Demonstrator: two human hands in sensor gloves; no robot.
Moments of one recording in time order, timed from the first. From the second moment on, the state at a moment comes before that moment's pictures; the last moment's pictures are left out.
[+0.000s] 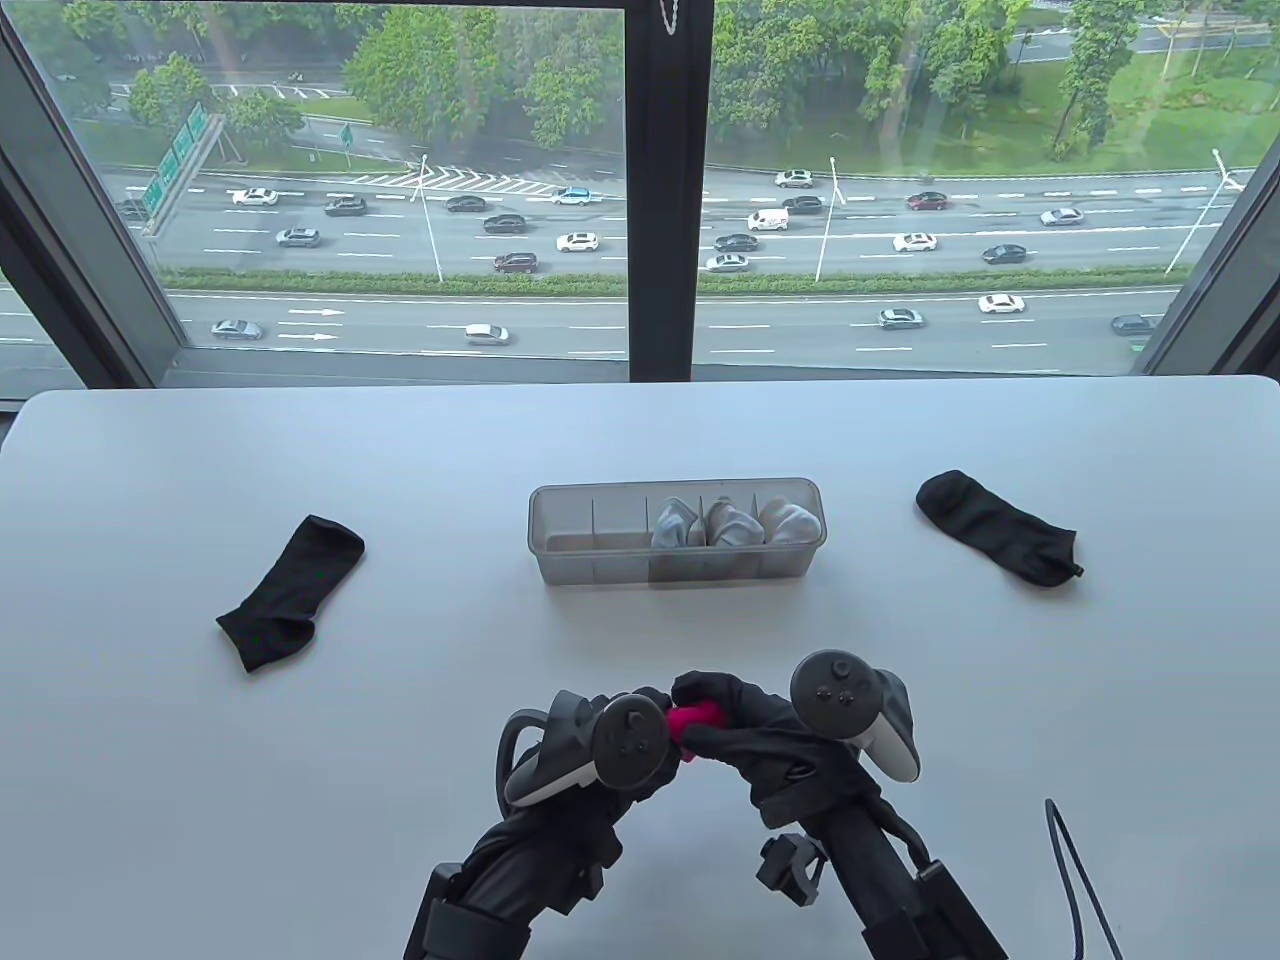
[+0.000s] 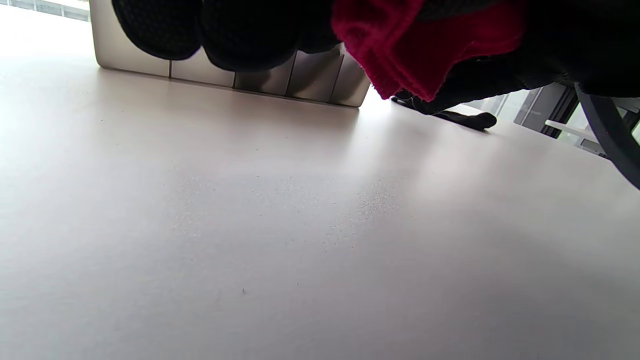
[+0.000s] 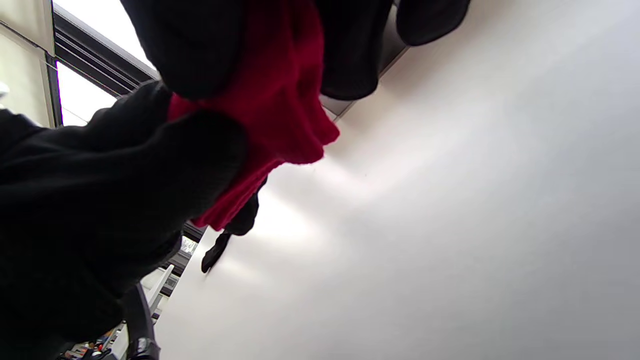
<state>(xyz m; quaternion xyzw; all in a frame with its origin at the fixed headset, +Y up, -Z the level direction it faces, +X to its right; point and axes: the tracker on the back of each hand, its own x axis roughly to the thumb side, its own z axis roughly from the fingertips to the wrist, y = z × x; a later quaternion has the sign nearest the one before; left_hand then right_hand) -0.075 -0.719 -0.288 -0.11 -0.22 0.10 0.96 0.114 -0.733 -0.302 0.19 0.13 0.88 0.41</state>
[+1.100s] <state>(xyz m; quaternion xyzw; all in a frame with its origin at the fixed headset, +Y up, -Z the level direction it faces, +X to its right) -0.074 -0.715 -0.283 -0.04 -0.22 0.13 0.97 0.124 -0.731 -0.303 0.15 0.10 0.86 0.47</state>
